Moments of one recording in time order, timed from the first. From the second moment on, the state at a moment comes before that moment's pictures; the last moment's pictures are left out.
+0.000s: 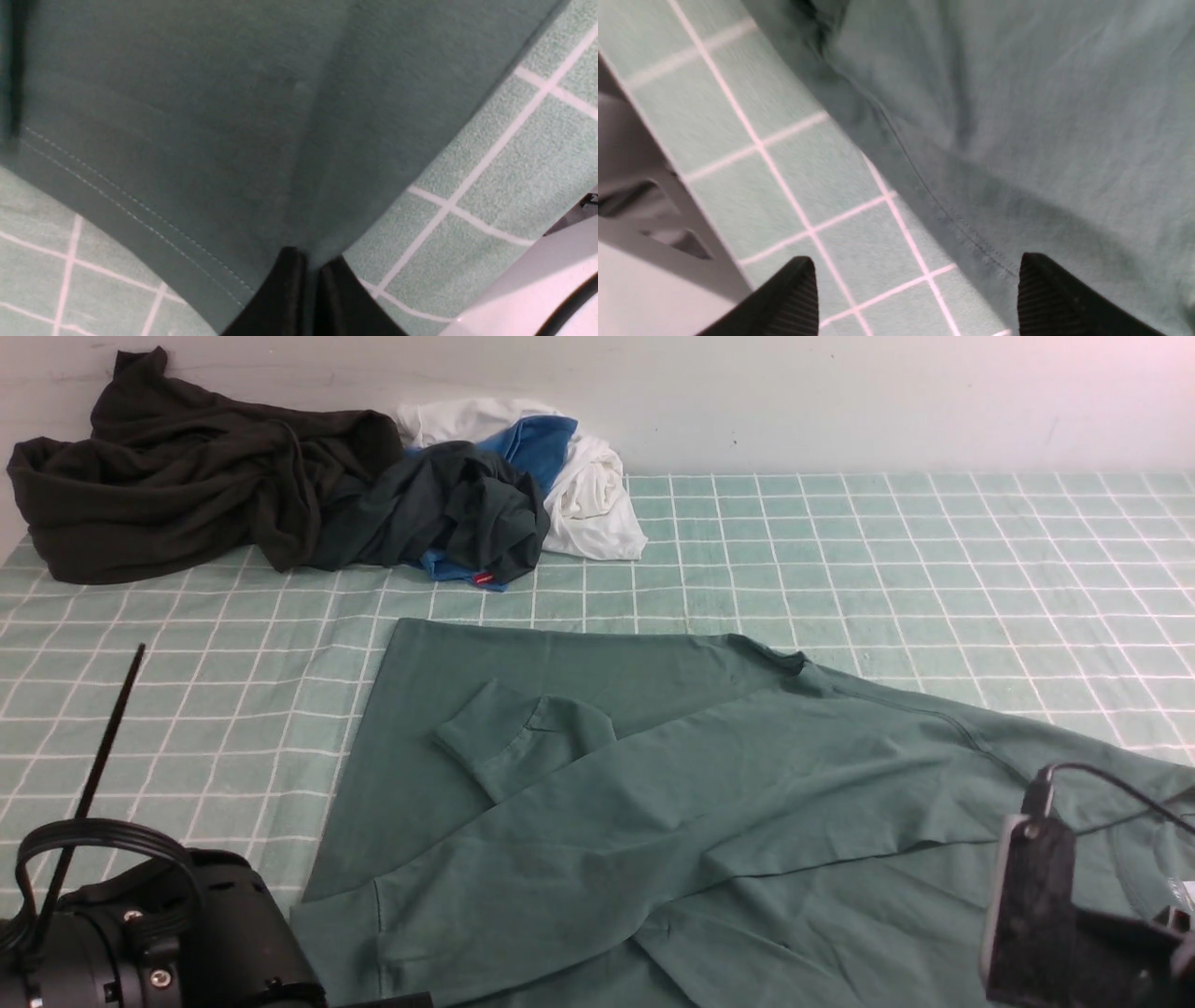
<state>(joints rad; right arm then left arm) 0.60 1.13 -0.65 0.00 1.16 -0.49 -0.83 1.36 -0.62 0.13 1.05 0.22</state>
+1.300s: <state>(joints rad) 0.60 1.36 -0.61 -0.33 0.94 -0.50 -0.79 1.36 -0.66 0.15 1.01 0.16</state>
